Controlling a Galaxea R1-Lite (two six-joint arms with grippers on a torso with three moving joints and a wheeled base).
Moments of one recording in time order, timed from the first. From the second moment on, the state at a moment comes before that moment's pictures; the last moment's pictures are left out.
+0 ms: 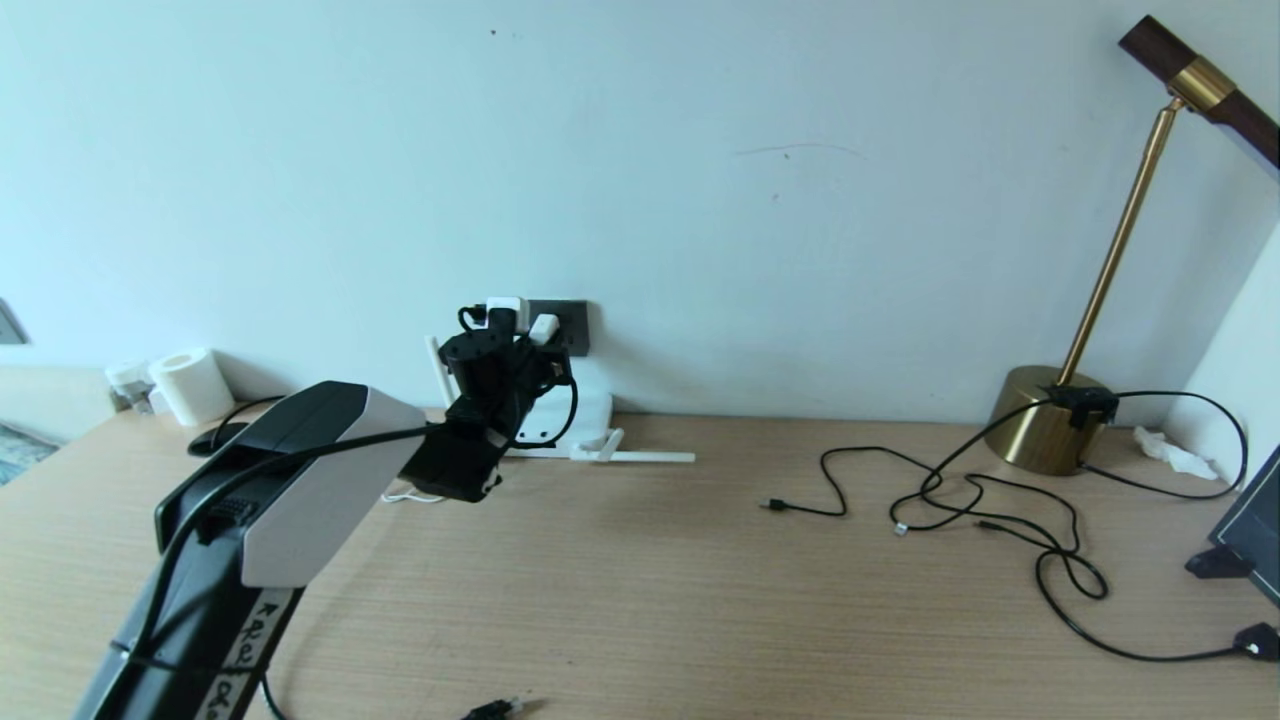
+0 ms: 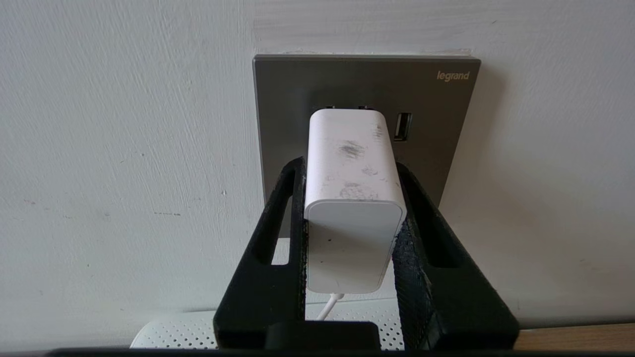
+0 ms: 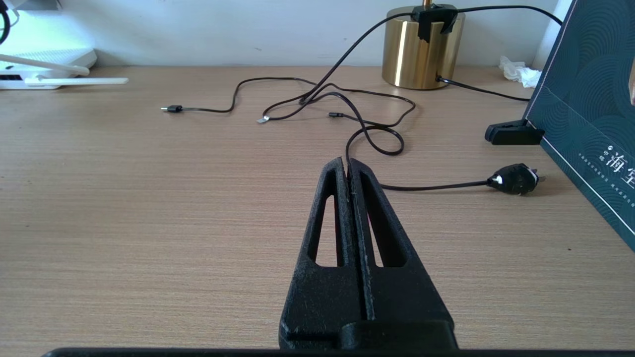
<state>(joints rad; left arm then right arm) -0.27 2.61 -1.73 -1.06 0.12 0.03 0.01 0.00 0.00 -0.03 -0.03 0.03</state>
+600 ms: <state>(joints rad) -0.27 2.62 -1.75 -1.05 0.12 0.03 0.01 0.00 0.00 -0.03 -0.03 0.03</state>
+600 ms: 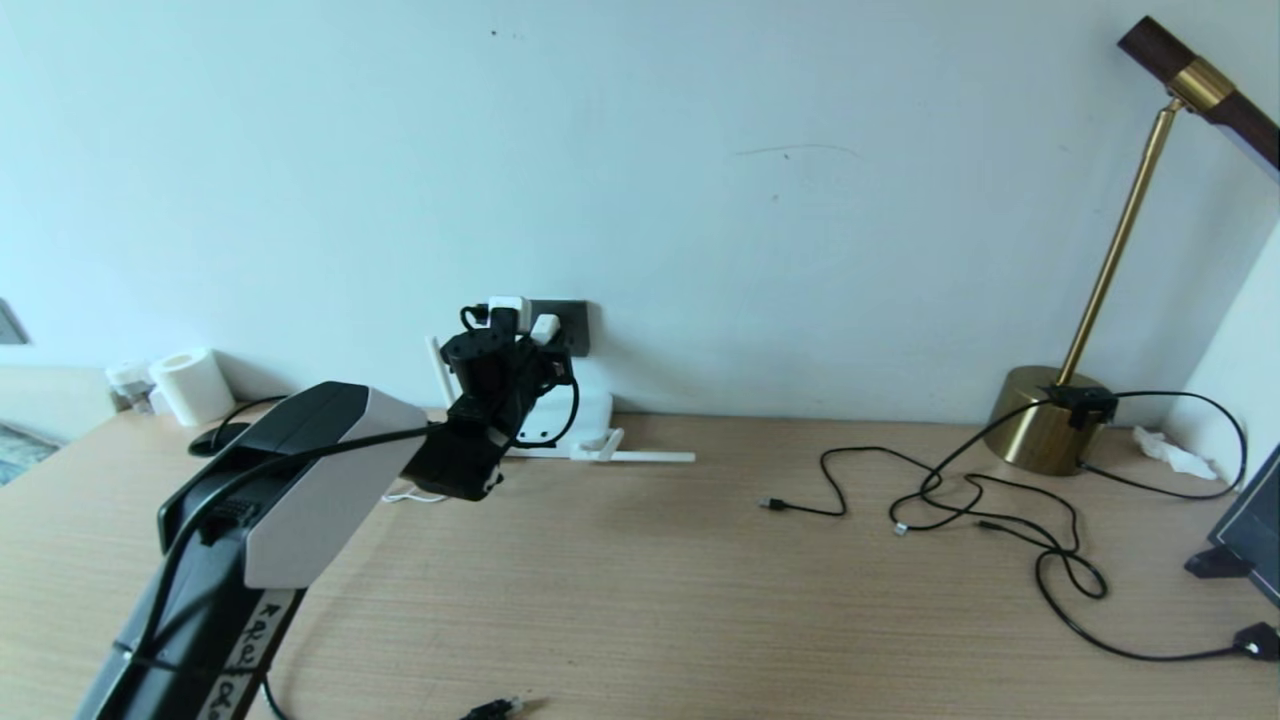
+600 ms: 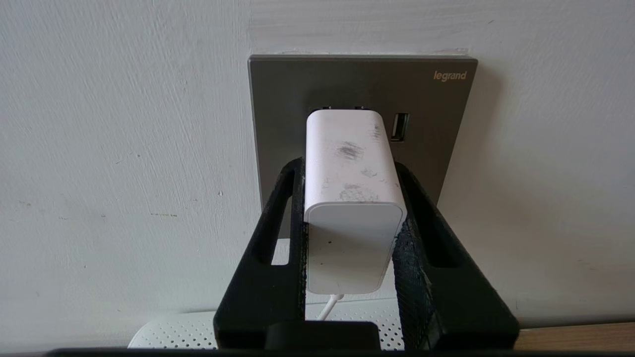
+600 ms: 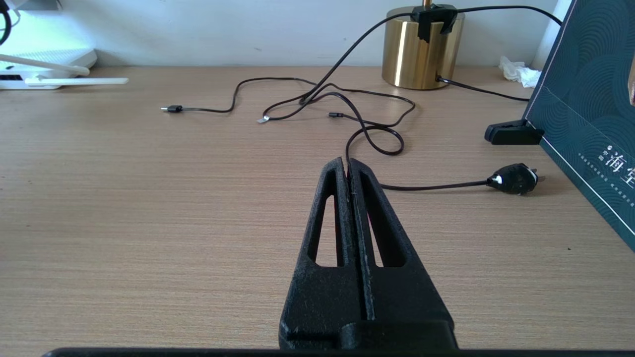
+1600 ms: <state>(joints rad) -0.27 2.62 -1.75 -1.02 0.12 0.03 0.01 0.00 0.00 -0.03 -0.03 0.03</state>
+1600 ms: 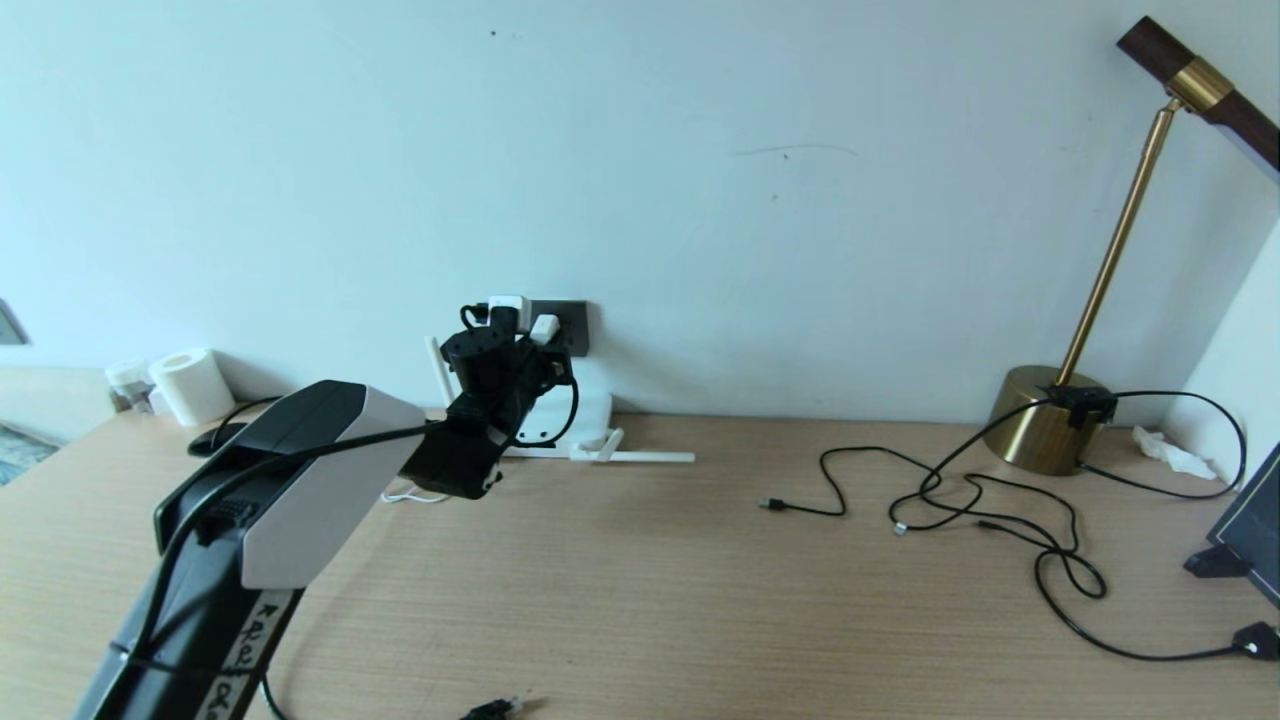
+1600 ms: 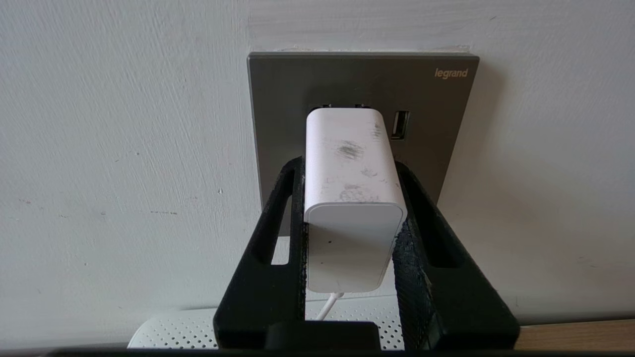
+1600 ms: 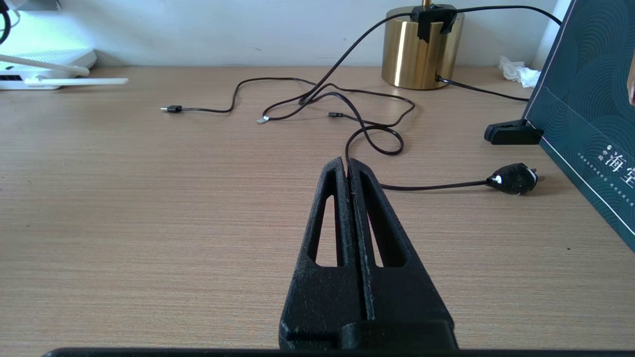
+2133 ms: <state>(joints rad) -0.27 2.60 -1.74 -1.00 0.12 0.03 0.01 0.00 0.00 -0.03 -0.03 0.04</state>
